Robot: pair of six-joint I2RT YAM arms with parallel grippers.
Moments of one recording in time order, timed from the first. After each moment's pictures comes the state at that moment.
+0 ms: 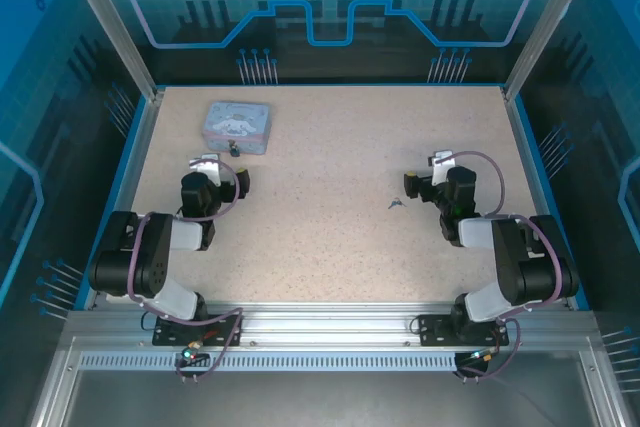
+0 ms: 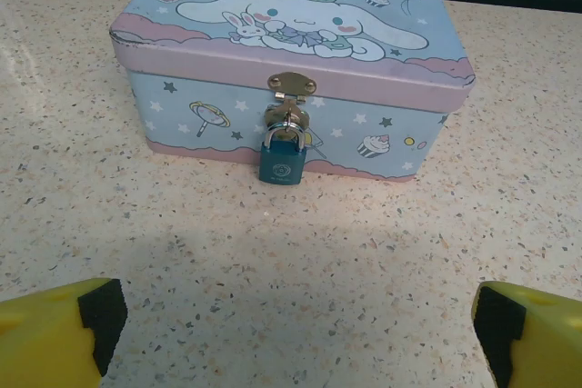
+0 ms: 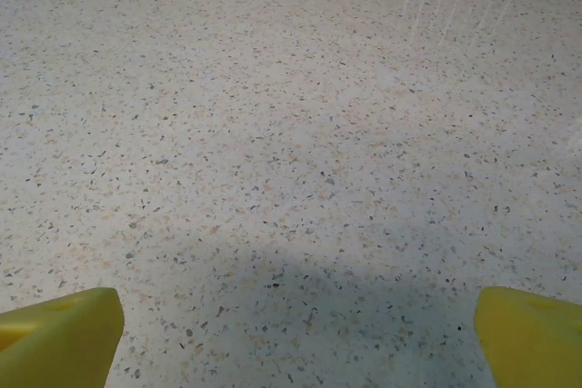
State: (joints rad) left arm 0.02 1.55 0.37 0.81 0.02 -0.11; right arm 0.07 1.51 0.42 0.65 -0.03 -0.06
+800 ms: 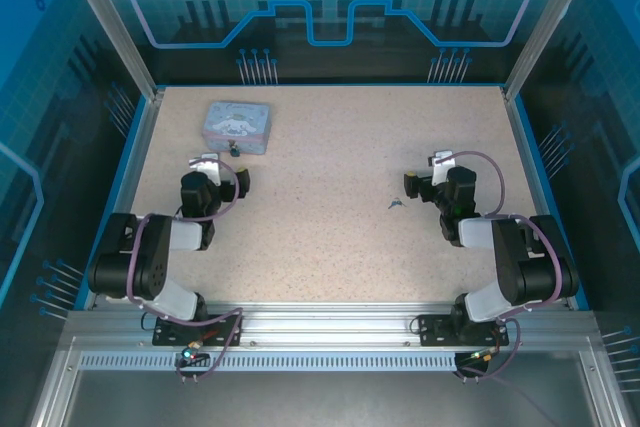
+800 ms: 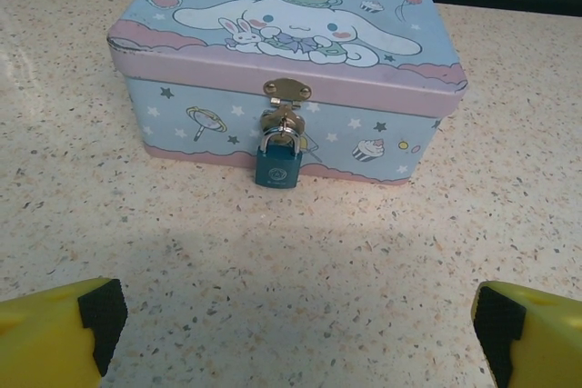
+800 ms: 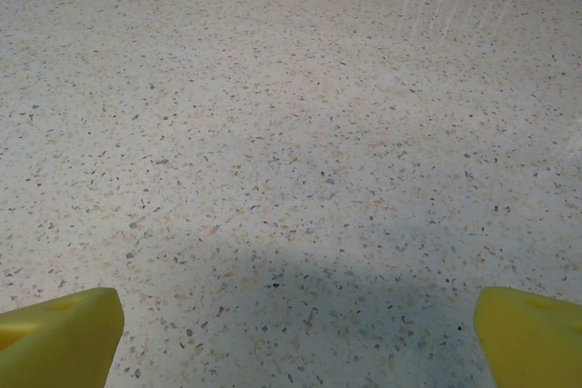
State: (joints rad) left arm 0.02 1.51 0.37 0.78 0.03 -0.11; right arm 0.06 1.51 0.42 0.65 -0.03 -0.06
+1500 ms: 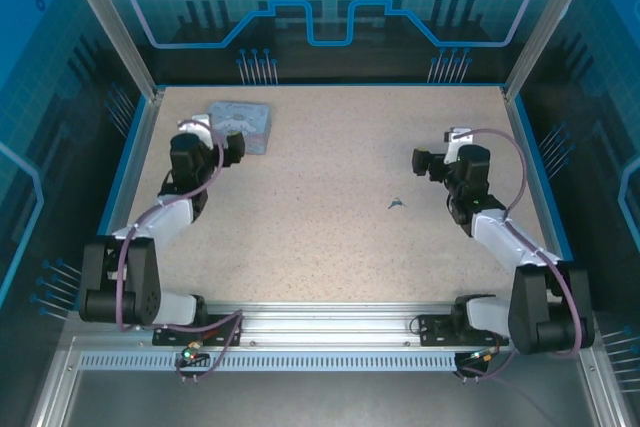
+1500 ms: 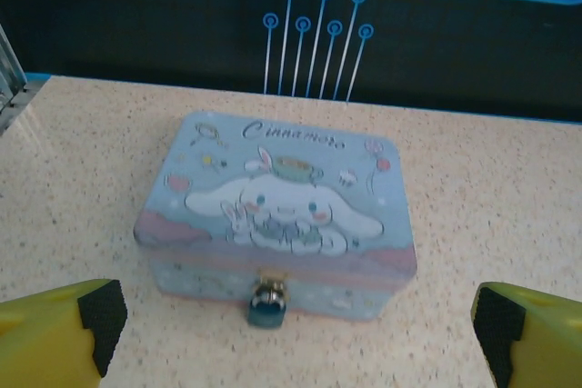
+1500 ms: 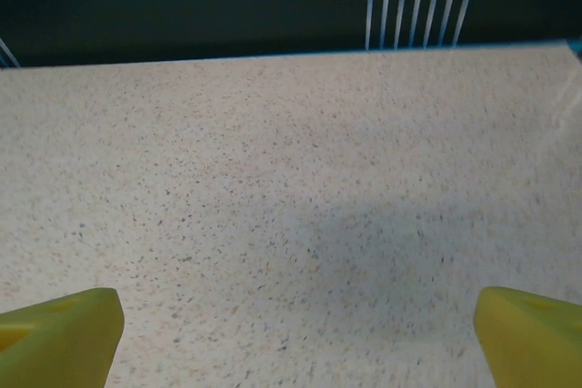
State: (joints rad) left arm 0.02 1.41 0.75 0.32 0.00 -0.14; right arm 0.06 1.23 0.63 0.16 0.03 0.14
